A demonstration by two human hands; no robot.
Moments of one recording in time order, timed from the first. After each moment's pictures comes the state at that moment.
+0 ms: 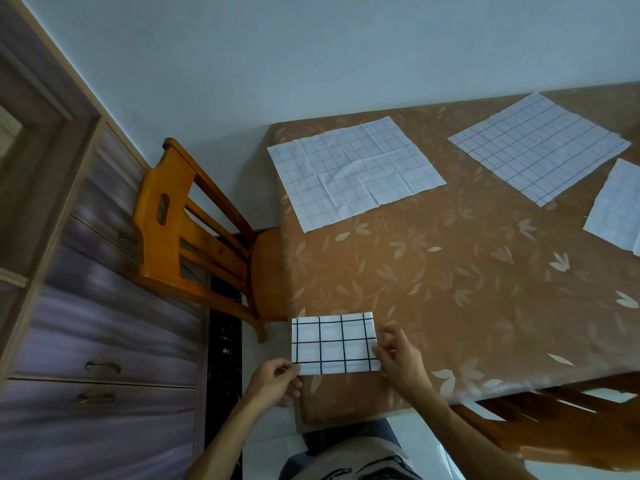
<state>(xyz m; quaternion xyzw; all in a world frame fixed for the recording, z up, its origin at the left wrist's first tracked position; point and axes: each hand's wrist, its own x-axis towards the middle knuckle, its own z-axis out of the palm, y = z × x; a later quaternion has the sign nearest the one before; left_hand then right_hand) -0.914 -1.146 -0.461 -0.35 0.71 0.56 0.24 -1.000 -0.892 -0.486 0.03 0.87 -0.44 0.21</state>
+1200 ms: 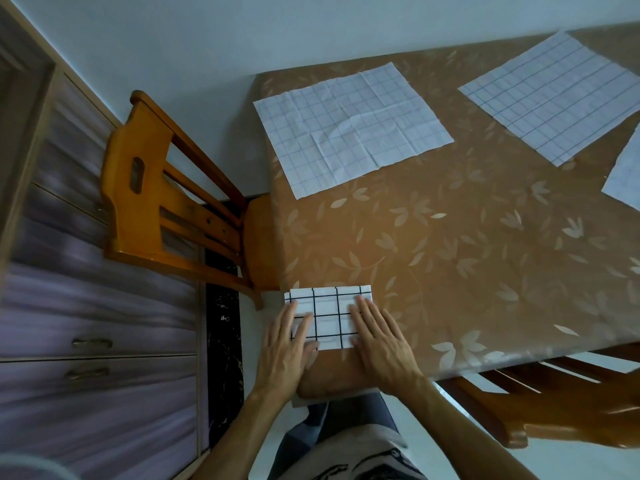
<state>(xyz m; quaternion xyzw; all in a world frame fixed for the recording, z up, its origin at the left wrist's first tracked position) -0.913 -1.120 -0.522 -0.03 0.99 0.12 0.02 -0.980 -0.903 -0.518 -0.28 0.95 -0.11 0.12</state>
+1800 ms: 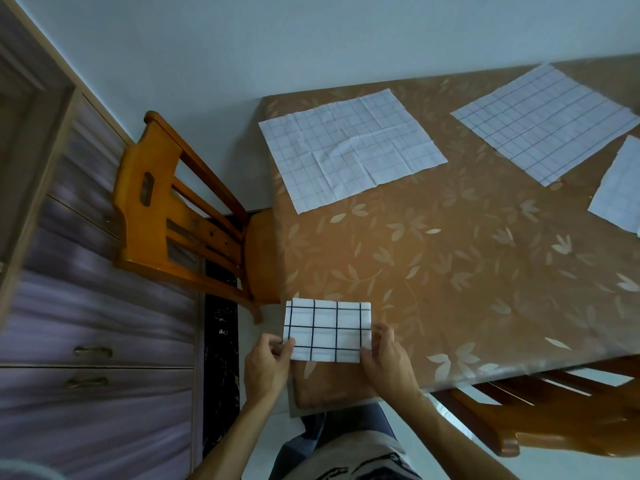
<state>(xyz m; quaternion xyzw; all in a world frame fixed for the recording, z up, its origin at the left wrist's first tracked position) -0.913 -1.128 -0.496 -0.36 0.83 0.42 0.04 -0.973 -0.911 -0.472 0.03 0.91 -0.34 0.24</state>
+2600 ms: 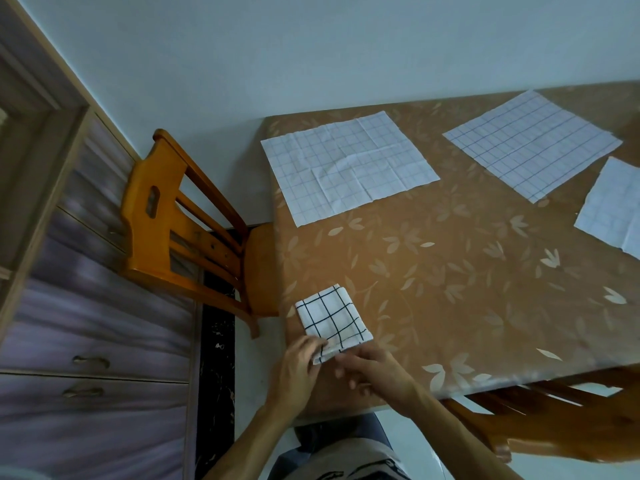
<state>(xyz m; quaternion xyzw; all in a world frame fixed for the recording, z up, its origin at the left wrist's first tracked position) -0.922 -1.092 -0.476 -0.07 0.93 0.35 0.05 -0.982 -0.913 -0.421 0.09 0.66 -0.59 0.46</state>
